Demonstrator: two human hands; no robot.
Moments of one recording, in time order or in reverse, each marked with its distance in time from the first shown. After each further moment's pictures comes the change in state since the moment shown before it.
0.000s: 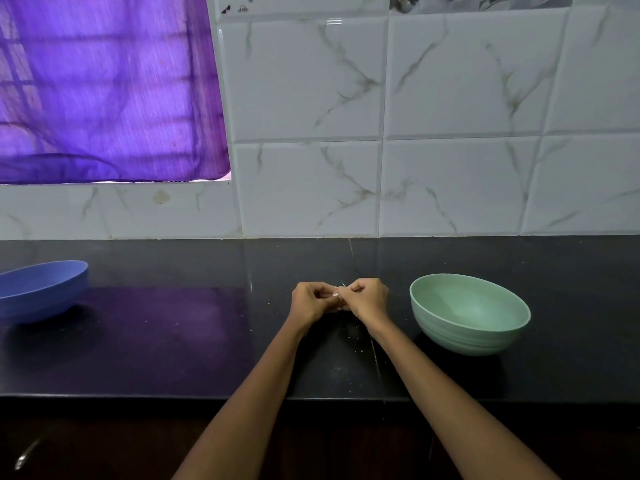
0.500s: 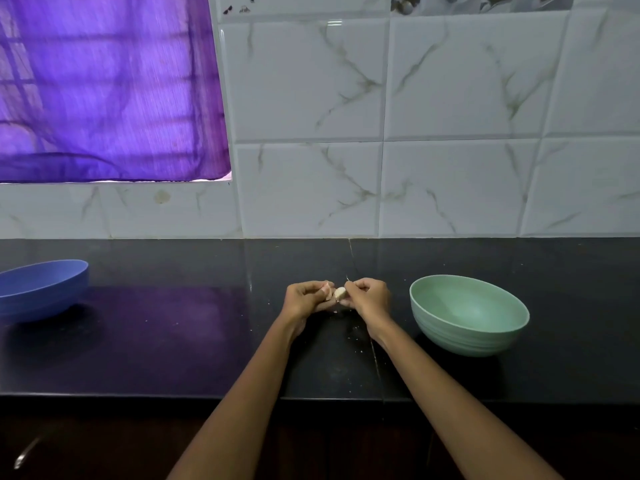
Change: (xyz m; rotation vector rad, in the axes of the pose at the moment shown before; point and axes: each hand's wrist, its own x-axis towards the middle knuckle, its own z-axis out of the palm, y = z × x) left_hand 0.006 -0.003 -0.006 -0.400 0.021 -0.223; right_hand -0.002 0.003 -0.003 0.297 0.007 0.097
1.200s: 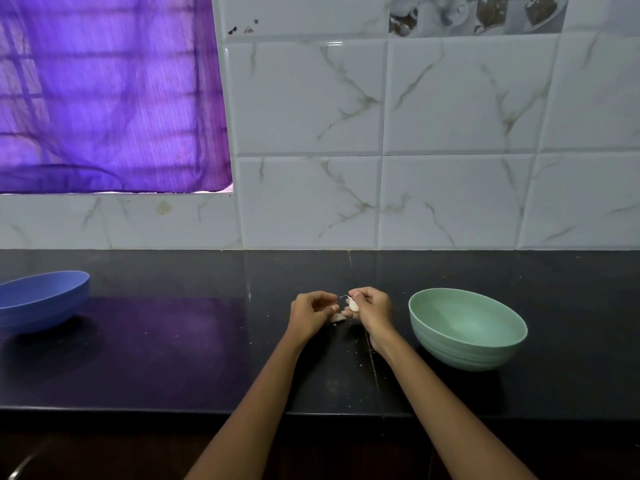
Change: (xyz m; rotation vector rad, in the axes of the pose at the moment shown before) left_hand -0.005 0.001 0.003 0.557 0.031 0.278; right_hand 0.009 0.000 -0.005 0.083 -0.062 0.002
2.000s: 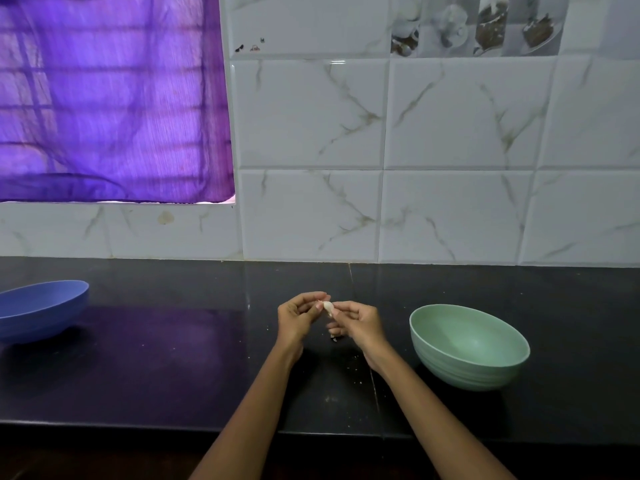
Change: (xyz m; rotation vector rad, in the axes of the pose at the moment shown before) left_hand 0.007 -0.003 -0.009 -0.598 0.111 -0.005; right_hand -0.009 -0.002 0.006 0.017 -0.288 -0.077
